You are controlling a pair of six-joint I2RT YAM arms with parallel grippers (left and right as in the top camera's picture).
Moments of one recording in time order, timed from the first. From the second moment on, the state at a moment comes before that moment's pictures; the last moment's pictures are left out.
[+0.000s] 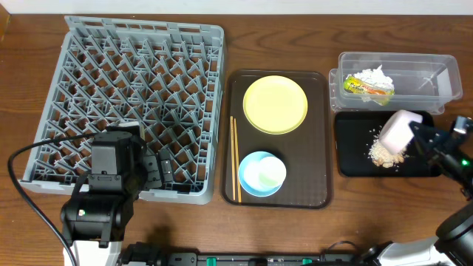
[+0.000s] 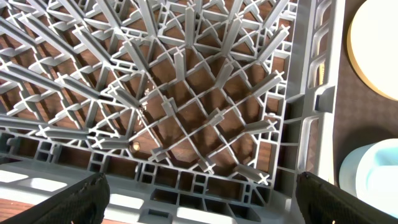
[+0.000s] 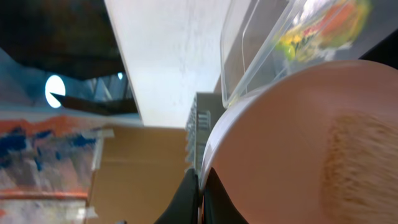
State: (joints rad) left arm -0.06 0.83 0.89 -1.01 -0.03 -0.20; right arm -0.87 1.74 0.87 -0.40 -1.49 0.21
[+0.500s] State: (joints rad) left arm -0.06 0.83 0.89 -1.01 -0.03 -0.20; right arm -0.89 1.74 0.87 -0.40 -1.52 0.31
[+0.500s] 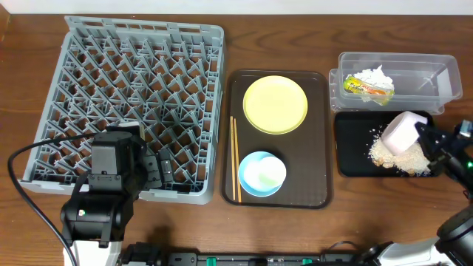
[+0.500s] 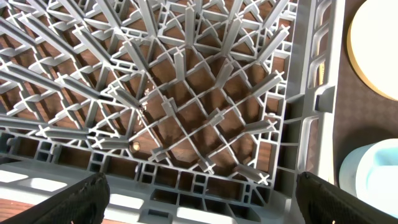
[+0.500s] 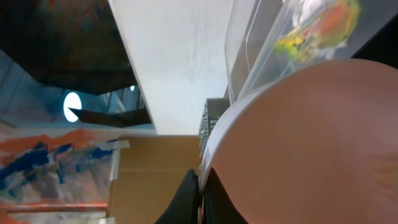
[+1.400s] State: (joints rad) left arm -0.06 0.83 0.89 -1.01 -0.03 -0.20; right arm -0.24 1.48 0.87 -0.17 -1.27 0.27
